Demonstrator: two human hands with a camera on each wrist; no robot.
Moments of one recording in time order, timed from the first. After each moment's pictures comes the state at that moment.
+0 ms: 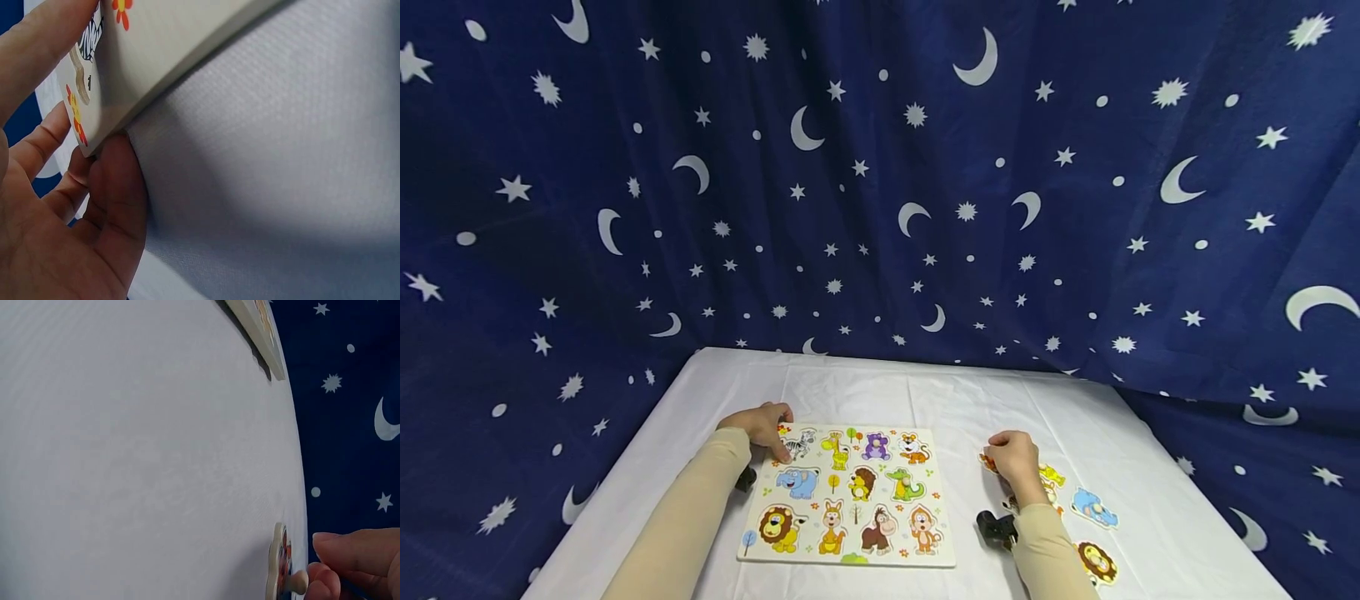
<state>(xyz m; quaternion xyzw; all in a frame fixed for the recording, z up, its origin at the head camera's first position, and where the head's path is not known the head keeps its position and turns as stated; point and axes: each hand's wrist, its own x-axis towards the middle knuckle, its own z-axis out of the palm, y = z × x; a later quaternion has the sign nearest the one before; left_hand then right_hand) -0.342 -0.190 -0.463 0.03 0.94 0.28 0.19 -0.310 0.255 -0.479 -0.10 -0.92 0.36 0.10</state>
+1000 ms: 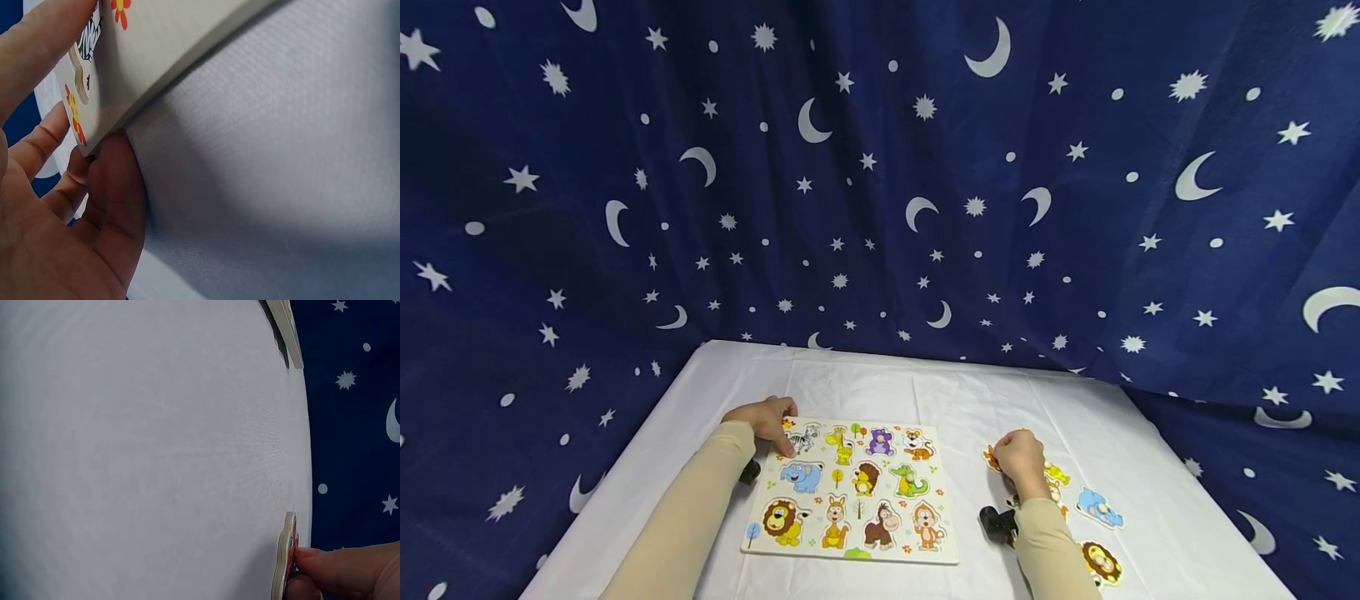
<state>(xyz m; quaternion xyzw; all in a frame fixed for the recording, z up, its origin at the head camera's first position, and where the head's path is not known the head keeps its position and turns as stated) -0.342 -0.189 -0.461 0.02 0.94 0.28 0.20 -0.312 0.259 -0.481 -0.09 -0.95 0.29 0.11</state>
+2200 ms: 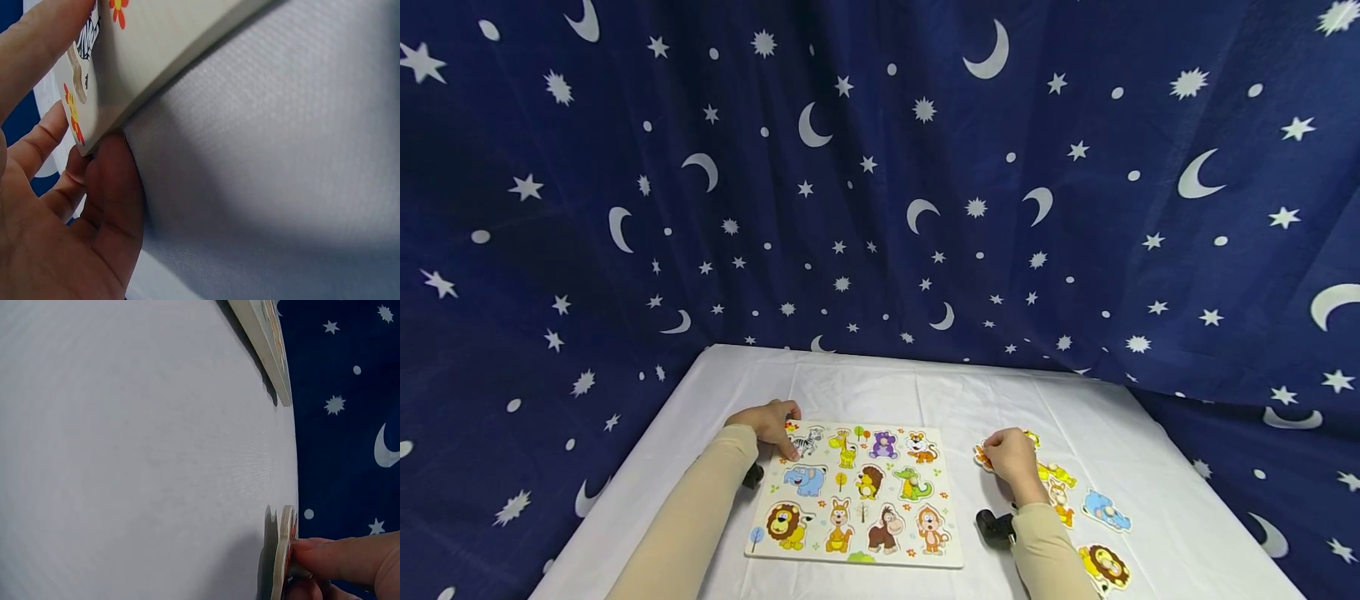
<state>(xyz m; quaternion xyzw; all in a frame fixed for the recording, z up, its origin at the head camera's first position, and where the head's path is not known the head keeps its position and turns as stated) -0.344 -0.189 -0.462 0.03 0.94 0.27 0.20 -0.315 0.243 -0.482 -0.03 -0.95 0.30 0.11</state>
